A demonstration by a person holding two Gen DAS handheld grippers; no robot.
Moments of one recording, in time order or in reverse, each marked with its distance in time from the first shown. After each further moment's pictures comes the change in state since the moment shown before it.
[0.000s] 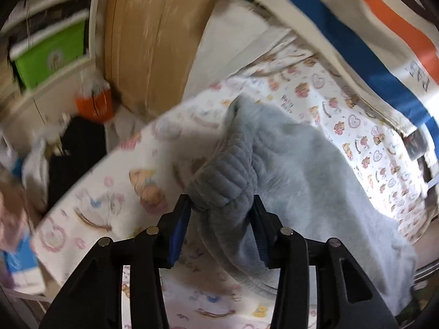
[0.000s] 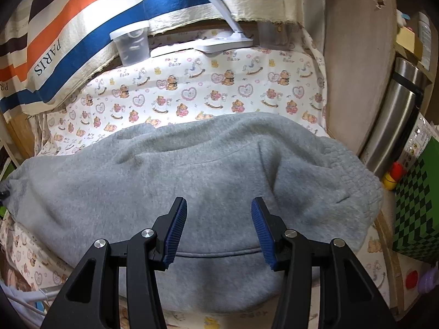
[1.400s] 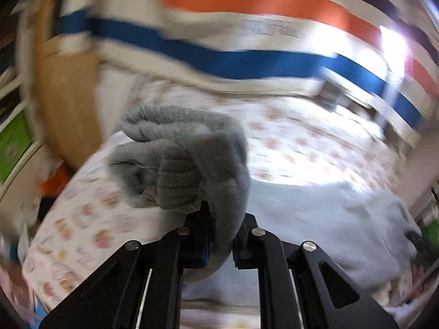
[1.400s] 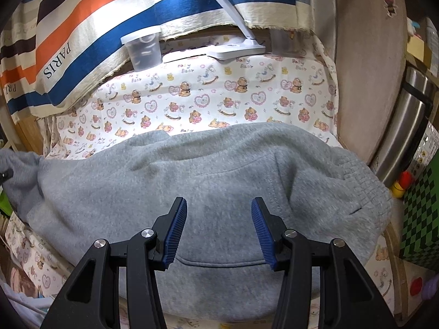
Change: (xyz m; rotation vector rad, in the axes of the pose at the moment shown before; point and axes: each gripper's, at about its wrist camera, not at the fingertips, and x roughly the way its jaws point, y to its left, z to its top) left arm -0.069 -0.211 -0.058 0.472 -0.157 -0.149; right arm 0.000 0.005 0.006 0.000 -0.024 0.056
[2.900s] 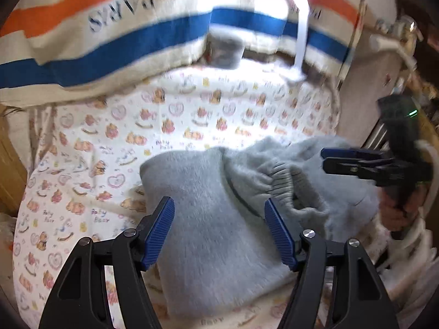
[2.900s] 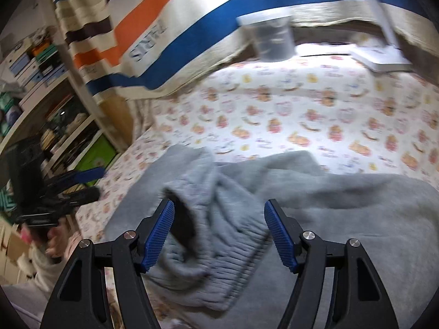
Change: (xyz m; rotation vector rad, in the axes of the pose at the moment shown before) left arm 0.031 -0.091 0.017 0.311 0.156 -0.277; right arm 0.043 0.119 0.068 -0.173 0.130 0.541
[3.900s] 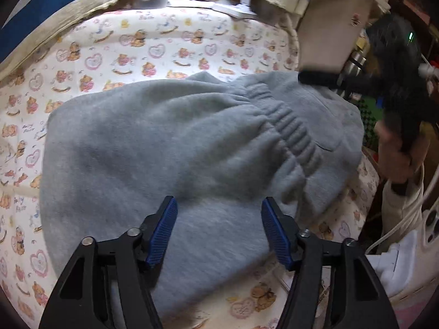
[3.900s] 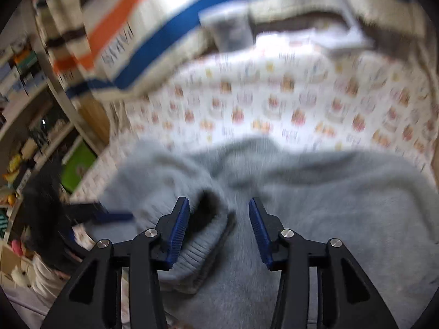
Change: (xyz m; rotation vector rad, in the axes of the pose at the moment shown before) left arm 0.059 -0.058 -0.042 0.121 0.196 -0.224; right arm -0.028 -0.032 -0.025 0.071 -0.050 -0.108
